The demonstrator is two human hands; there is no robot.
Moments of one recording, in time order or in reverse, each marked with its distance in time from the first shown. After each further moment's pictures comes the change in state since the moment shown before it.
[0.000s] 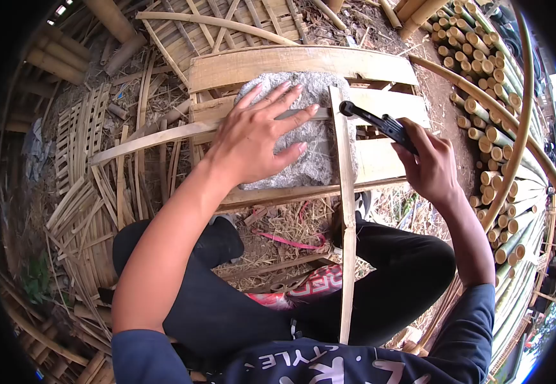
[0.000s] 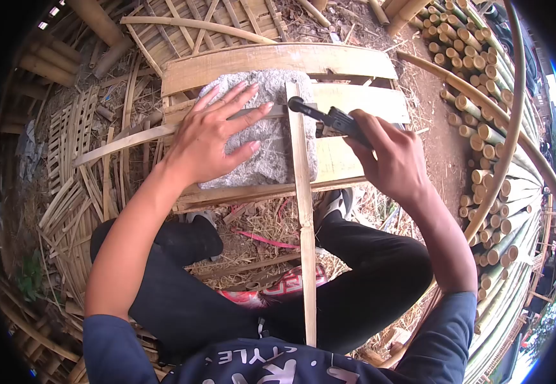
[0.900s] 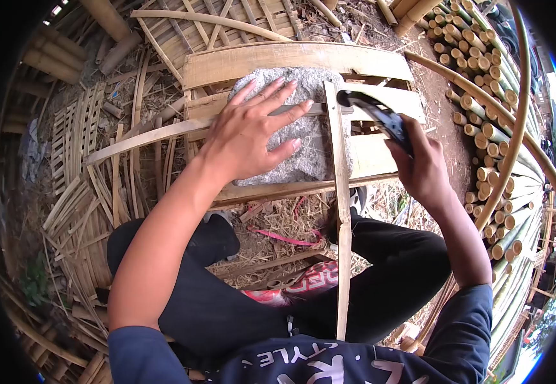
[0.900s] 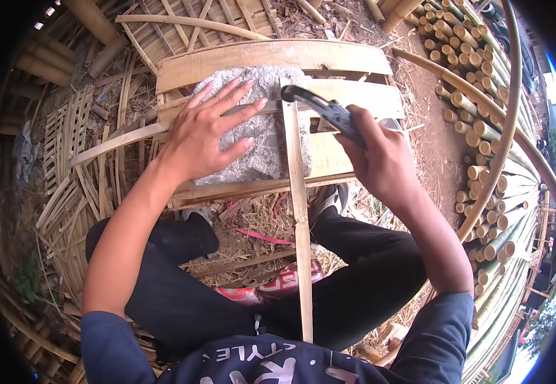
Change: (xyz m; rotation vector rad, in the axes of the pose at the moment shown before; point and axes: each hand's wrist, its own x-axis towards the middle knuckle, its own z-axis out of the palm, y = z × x) left_hand -0.002 0.000 -0.004 -0.003 0.011 -0.014; right_hand -0.008 -0.013 0.001 0.146 -0.023 0.233
